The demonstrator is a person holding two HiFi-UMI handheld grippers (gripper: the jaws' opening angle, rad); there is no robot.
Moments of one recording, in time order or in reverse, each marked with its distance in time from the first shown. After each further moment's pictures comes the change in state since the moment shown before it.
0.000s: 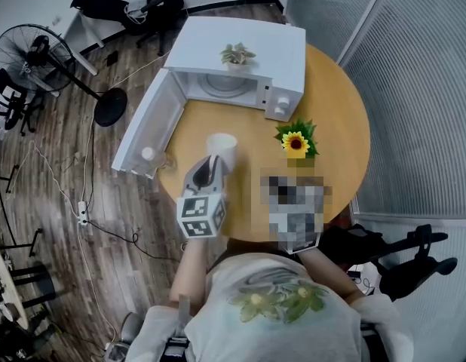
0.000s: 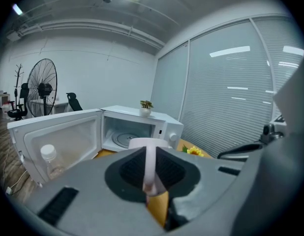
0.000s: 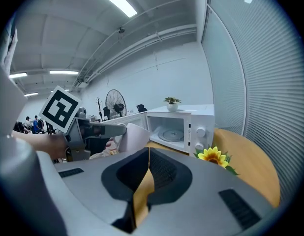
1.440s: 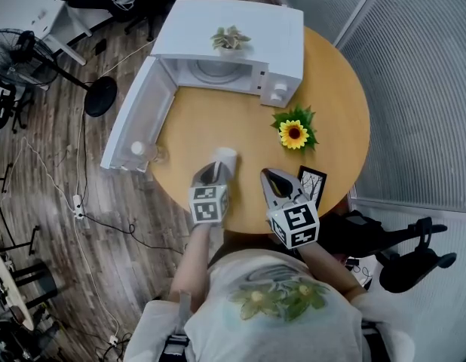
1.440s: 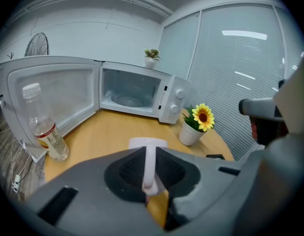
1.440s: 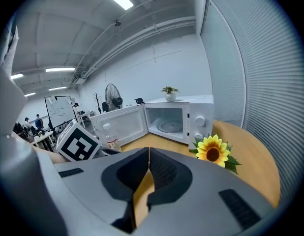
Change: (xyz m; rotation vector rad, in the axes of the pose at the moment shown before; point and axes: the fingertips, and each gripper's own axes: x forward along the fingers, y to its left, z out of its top) left arm 0.046 0.007 -0.138 -0.040 0.327 -0.015; right arm 0.011 -0.007 -0.027 0.021 0.079 -0.006
